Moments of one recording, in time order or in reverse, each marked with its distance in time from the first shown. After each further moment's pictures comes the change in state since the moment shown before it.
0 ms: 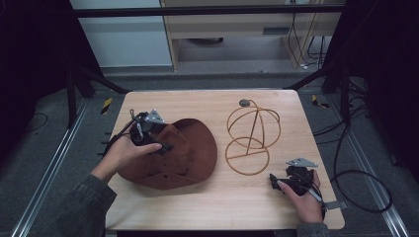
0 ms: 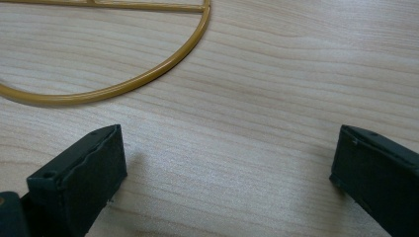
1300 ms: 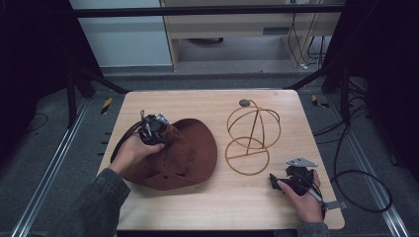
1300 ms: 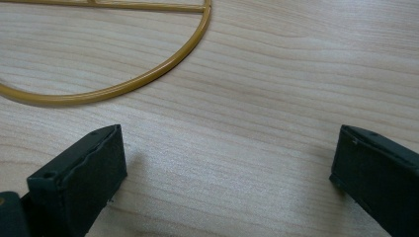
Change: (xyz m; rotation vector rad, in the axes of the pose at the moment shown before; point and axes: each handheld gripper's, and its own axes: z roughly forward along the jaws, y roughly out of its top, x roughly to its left) left arm 0.012 -0.004 0.035 0.149 -0.029 -0.057; right arm 0.000 0.000 0.000 -0.001 0.000 -0.001
